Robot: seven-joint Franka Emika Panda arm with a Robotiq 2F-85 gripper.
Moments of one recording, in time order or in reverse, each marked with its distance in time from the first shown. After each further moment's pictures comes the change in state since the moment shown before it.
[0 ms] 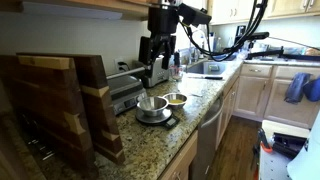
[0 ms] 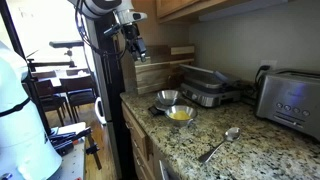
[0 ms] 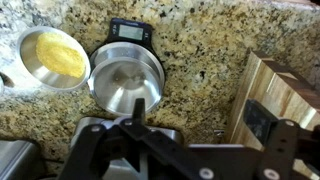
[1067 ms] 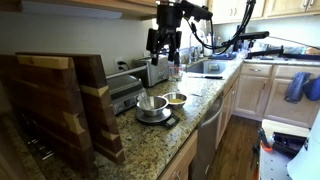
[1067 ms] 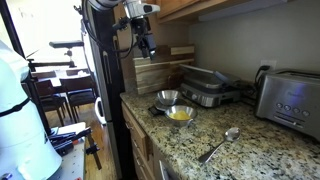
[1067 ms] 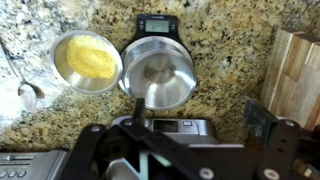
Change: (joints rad) arm -0.028 0.018 -0.150 0.048 0.005 -0.041 -0.041
